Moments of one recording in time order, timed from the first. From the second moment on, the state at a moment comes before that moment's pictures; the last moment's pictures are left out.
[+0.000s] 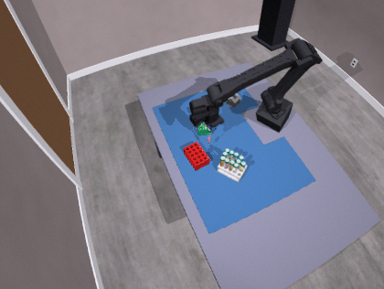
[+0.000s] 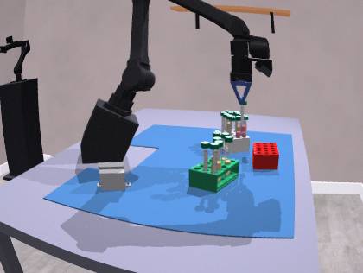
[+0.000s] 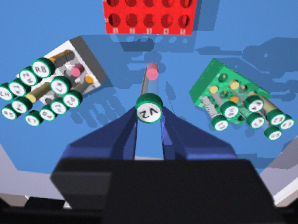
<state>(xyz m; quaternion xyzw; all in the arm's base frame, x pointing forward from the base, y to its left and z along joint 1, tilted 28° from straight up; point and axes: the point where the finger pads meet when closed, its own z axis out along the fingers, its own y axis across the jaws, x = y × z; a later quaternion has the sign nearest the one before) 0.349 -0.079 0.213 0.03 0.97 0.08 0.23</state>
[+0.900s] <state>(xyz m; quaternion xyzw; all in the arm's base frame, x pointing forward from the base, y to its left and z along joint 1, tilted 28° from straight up) 0.319 -0.106 0.192 -0.12 0.96 0.04 0.24</state>
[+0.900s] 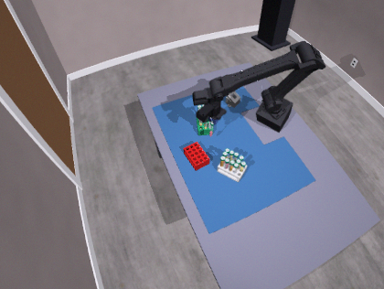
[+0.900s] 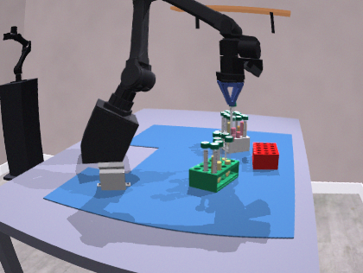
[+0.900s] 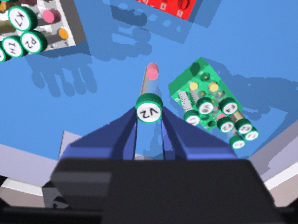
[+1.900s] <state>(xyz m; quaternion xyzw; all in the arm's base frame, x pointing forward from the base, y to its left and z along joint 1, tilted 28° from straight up) 0.261 -0.161 0.155 -0.12 0.96 0.04 0.24</state>
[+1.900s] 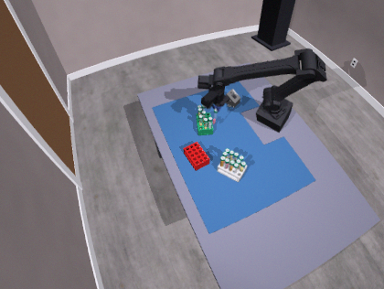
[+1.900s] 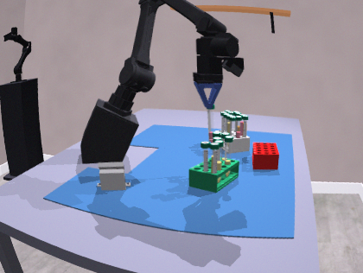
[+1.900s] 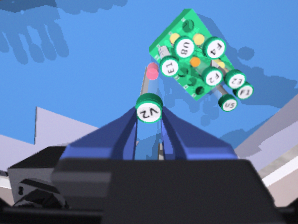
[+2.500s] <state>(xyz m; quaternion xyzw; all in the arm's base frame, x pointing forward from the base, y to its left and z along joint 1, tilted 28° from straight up) 0.239 -0.181 0.136 -0.13 0.96 0.04 0.24</state>
